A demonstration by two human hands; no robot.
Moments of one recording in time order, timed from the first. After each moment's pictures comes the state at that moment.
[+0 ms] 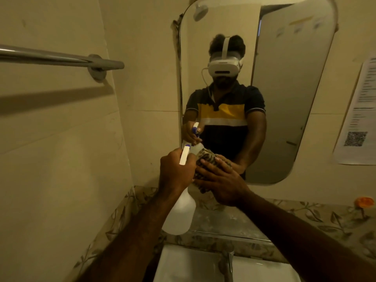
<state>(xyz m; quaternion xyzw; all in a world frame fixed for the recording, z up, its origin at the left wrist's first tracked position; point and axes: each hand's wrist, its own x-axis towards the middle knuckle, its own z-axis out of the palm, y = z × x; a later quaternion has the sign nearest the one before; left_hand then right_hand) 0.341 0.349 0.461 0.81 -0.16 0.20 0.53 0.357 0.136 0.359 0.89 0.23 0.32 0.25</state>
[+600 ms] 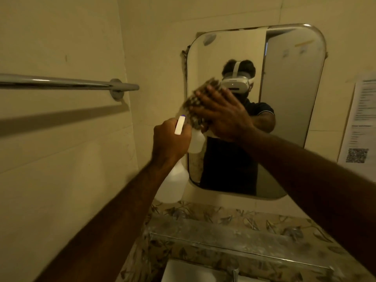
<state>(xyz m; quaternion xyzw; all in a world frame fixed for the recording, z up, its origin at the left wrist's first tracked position) 0.338 0.368 0.564 0.78 -0.19 0.33 0.50 0.374 0.155 0.597 0.84 0.15 0.45 0.27</state>
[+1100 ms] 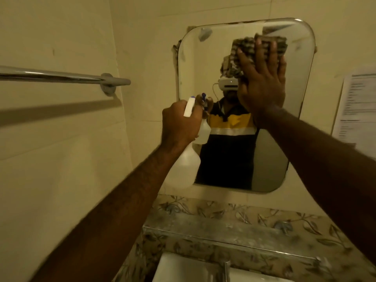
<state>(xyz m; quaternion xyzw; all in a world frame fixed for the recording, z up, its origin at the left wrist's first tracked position) 0.312 0.326 0.589 0.75 -0.23 0.34 0.52 0.325 0.094 0.640 0.83 -0.06 0.55 0.05</state>
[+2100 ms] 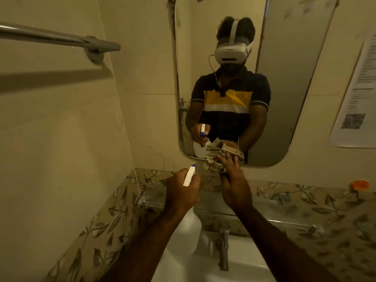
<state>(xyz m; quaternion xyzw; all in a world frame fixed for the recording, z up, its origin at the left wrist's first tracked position) 0.288 0.342 0.377 0.82 -0.13 0.11 0.54 0.287 0.165 0.320 0.87 -0.05 0.35 -0.33</state>
